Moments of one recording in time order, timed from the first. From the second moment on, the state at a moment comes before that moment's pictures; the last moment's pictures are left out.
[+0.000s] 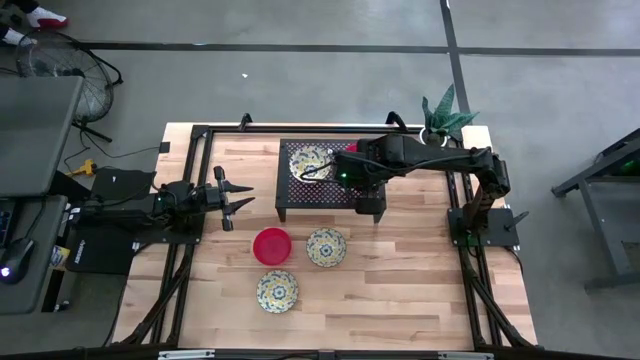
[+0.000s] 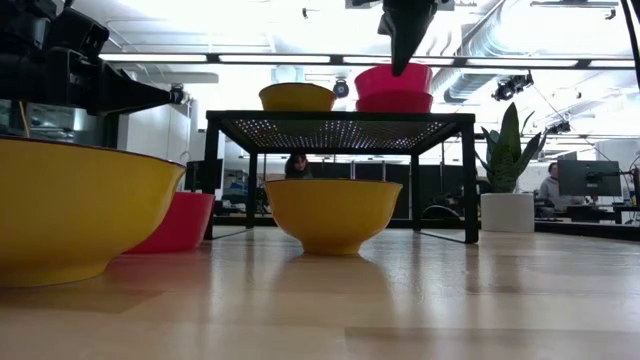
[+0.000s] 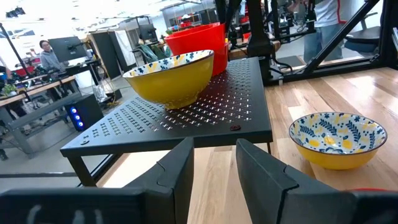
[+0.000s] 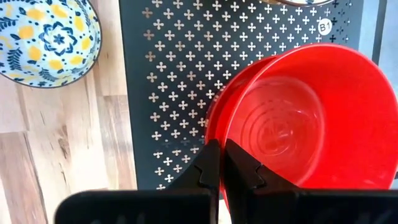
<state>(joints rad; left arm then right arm) 0.05 0.05 0.01 0.04 -0.18 0.23 -0.05 1.81 1.93 -1.47 0.23 -0.04</state>
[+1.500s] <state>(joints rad) 0.05 0.05 0.01 0.04 -0.18 0.23 -0.07 1.84 1.93 -1.43 0.23 0.15</state>
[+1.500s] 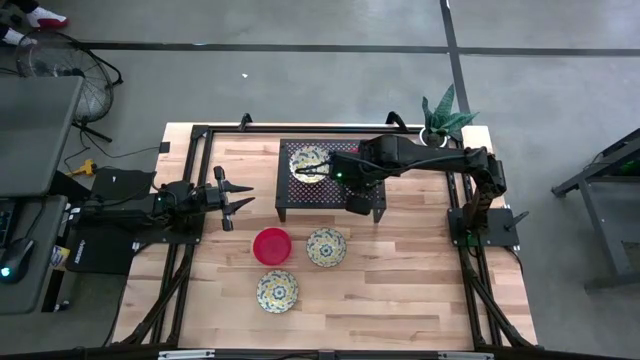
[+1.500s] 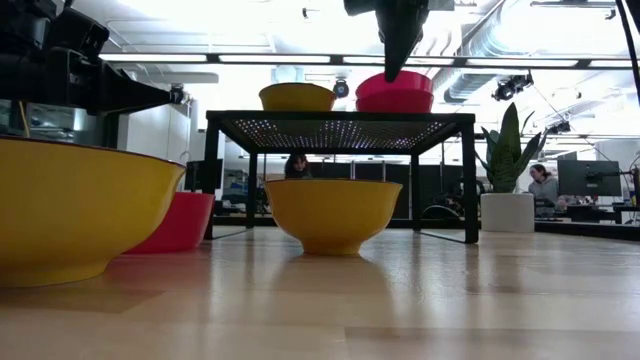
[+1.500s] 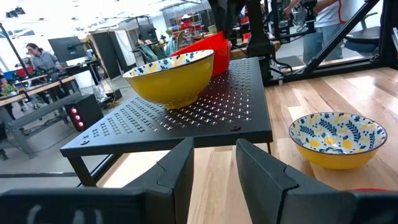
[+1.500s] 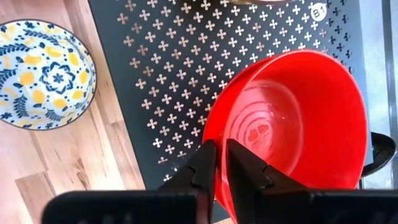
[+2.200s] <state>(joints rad) 0.05 0.05 0.01 0.04 -0.18 0.23 -0.07 1.79 1.93 -1.40 0.18 0.16</state>
